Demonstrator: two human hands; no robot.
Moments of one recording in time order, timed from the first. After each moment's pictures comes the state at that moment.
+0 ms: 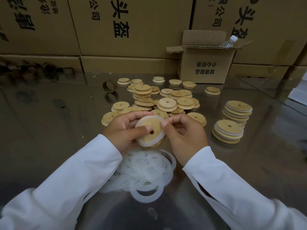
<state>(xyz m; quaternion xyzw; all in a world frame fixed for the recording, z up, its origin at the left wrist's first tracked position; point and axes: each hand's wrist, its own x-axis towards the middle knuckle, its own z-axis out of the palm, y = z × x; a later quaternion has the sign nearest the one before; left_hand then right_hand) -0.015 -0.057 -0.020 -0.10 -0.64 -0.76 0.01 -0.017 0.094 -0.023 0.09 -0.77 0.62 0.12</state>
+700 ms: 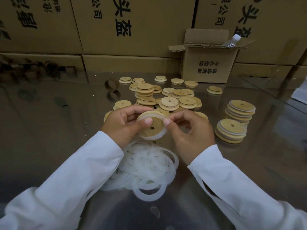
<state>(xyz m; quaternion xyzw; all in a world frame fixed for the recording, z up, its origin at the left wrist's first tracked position) -0.014 -0.061 -0.016 -0.13 -0.69 -0.70 0.12 -0.013 0.099 -0.015 0.17 -0.80 0.55 0.20</state>
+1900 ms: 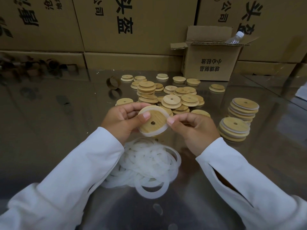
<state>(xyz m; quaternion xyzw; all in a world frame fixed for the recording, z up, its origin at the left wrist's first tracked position) -0.020 -0.070 -0.020 -0.09 -0.67 -0.73 0.09 -0.020 0.104 -0.013 0.11 -0.76 0.63 0.07</state>
